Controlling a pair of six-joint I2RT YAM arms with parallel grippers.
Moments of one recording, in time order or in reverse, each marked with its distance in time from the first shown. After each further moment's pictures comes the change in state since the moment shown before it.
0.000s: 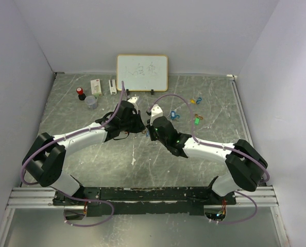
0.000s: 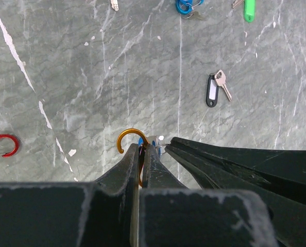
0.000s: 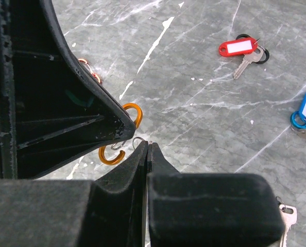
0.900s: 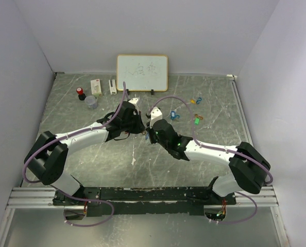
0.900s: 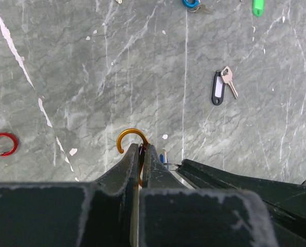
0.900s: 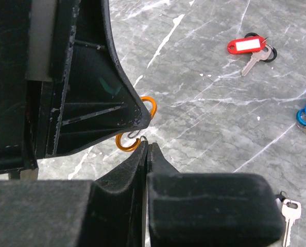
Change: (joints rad) left arm -0.002 0.024 0.000 0.000 -0.001 0.001; right arm 0.035 -0.039 -0.026 -0.002 0.009 -0.003
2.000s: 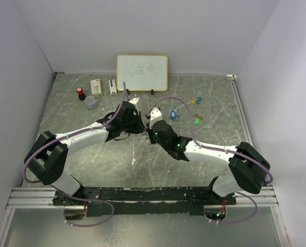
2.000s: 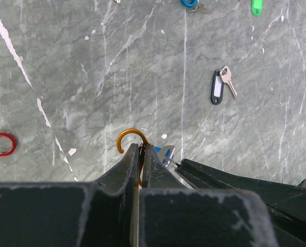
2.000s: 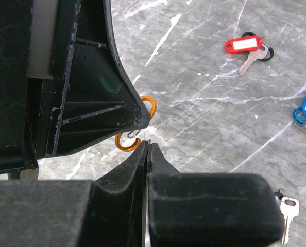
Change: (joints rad) left arm 0.000 0.001 0.000 0.000 0.002 0.000; right arm 0.015 -0.004 -0.004 0.000 0.028 -0.001
